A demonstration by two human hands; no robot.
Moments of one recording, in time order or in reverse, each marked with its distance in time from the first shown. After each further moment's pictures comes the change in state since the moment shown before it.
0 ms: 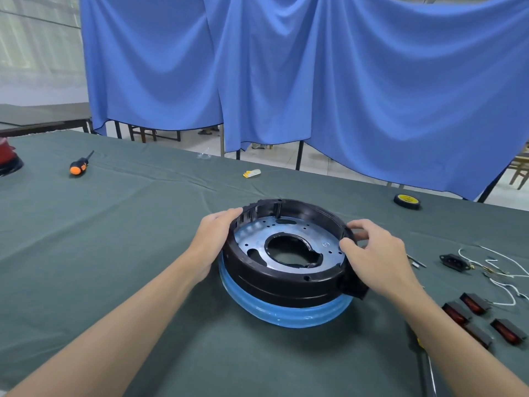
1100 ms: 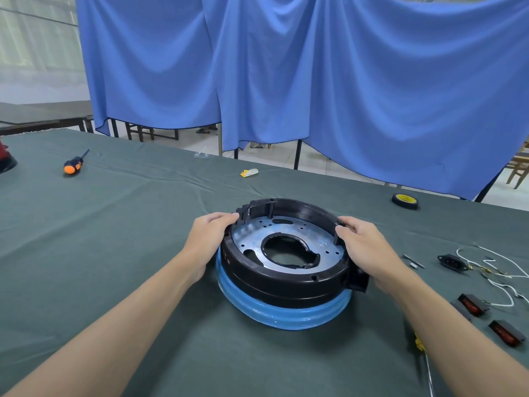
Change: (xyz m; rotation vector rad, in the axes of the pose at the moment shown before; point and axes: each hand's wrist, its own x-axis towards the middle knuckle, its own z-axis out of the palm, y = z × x) left_hand 0.002 0.000 -0.001 0.037 0.081 -0.028; right_hand 0.029 0.006 0.009 0.161 -0.149 0.117
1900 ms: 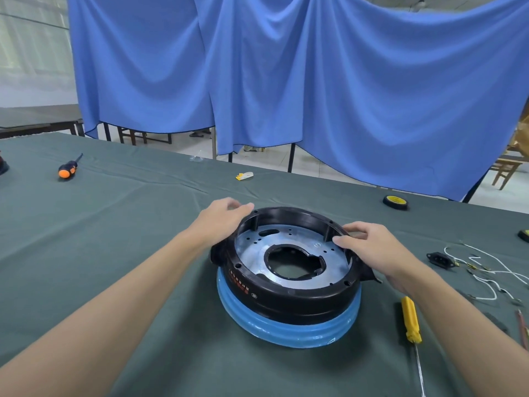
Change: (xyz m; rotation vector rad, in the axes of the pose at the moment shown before) left_hand -0.005 0.044 0.005 0.561 -0.138 0.091; right_hand -0.011 0.002 -0.027 0.044 -0.097 0.088
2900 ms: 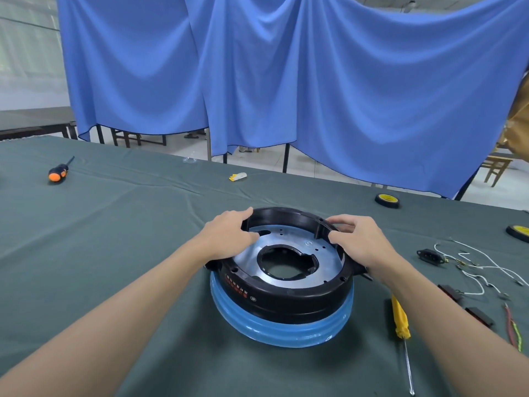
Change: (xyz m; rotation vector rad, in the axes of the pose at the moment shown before) left_hand -0.005 0.010 0.024 0.418 -0.097 0.177; right_hand 0.006 -0.005 0.006 0.052 0.081 -0.041
